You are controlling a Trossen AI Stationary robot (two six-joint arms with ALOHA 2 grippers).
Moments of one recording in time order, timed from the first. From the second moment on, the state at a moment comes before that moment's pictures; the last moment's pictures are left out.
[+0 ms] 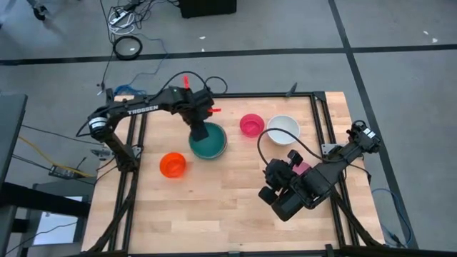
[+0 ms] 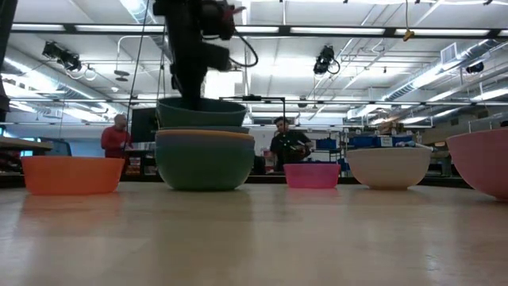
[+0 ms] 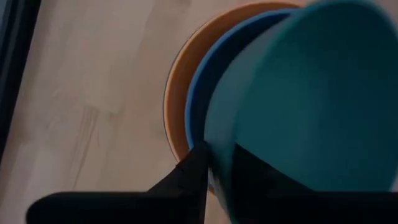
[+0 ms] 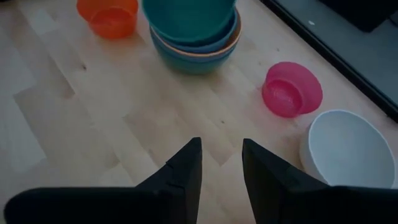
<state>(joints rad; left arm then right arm) 0.38 1.63 1.46 -1.12 -0.01 0.02 0.64 1.73 1.78 -1.48 0.78 1.23</state>
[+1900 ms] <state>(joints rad) 0.35 1.55 1.56 -1.25 -0.01 0.09 0.64 1.73 1.73 -1.48 0.74 1.26</state>
